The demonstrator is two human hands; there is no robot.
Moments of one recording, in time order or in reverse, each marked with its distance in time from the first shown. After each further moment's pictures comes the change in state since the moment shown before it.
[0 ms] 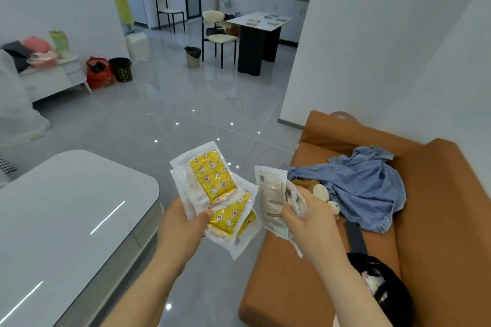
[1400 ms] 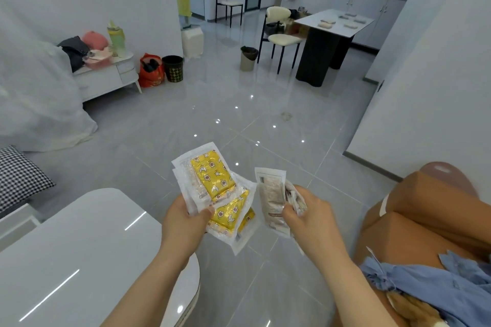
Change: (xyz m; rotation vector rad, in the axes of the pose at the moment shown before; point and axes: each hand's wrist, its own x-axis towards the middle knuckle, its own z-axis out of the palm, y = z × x) left_hand 0.498 0.034 -0.135 -0.064 0.234 -0.110; right_hand 0.477 -0.092 0.273 -0.037 -0.251 -0.094
